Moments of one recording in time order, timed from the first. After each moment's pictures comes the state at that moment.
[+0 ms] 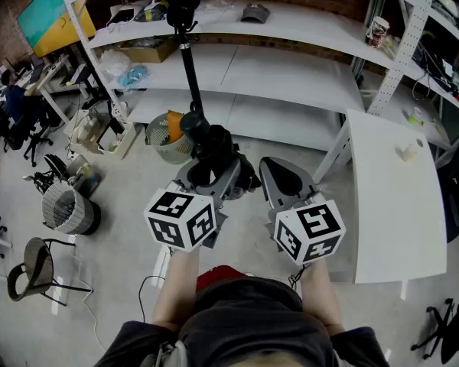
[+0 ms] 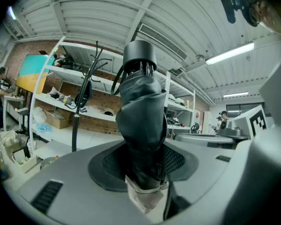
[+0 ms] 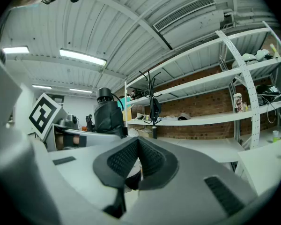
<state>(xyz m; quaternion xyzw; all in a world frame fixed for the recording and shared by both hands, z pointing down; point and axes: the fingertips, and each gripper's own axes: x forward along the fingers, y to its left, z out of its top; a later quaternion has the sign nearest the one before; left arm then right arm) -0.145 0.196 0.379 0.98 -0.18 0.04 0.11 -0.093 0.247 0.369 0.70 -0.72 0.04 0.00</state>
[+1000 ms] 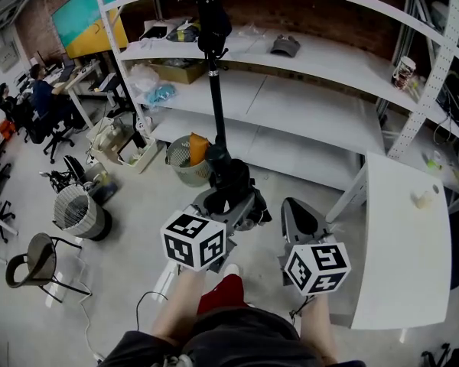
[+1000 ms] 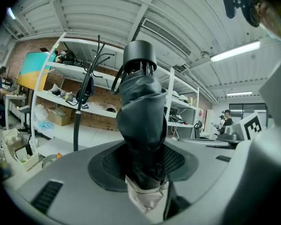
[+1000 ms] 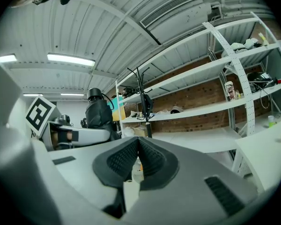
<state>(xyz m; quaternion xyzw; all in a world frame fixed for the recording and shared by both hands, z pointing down) -0.128 0.171 0.390 0.97 -0.19 0.06 0.12 -0.052 0.233 0.394 0.71 -0.69 0.09 -0.02</state>
